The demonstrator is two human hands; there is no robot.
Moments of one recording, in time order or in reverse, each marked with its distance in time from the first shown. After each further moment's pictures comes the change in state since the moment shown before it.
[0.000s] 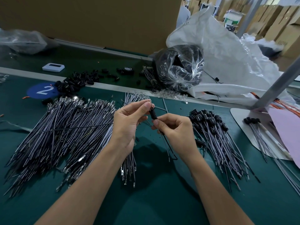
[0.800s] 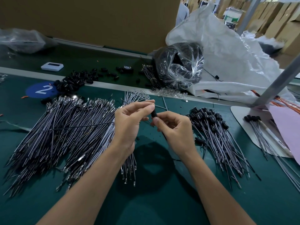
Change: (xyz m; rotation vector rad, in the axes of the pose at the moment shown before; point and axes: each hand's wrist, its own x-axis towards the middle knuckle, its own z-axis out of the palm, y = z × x) left_hand -0.002 -0.005 0.000 0.131 -0.009 0.077; right_hand -0.005 -0.002 0.004 -0.002 0.024 -0.062
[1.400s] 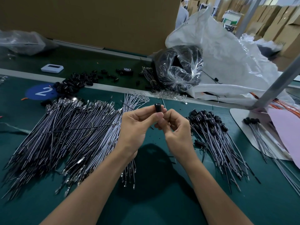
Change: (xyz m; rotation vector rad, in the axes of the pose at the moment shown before) left_hand -0.006 -0.005 0.011 -0.029 -0.161 0.093; right_hand 0.003 0.010 0.002 0.049 0.036 -0.073
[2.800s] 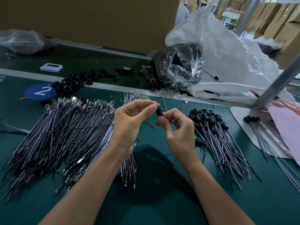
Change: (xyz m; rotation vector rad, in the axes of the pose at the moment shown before) left_hand 0.003 0.012 -0.010 -0.024 0.030 0.010; right_hand -0.004 -0.006 0.000 -0.121 0.074 -0.078
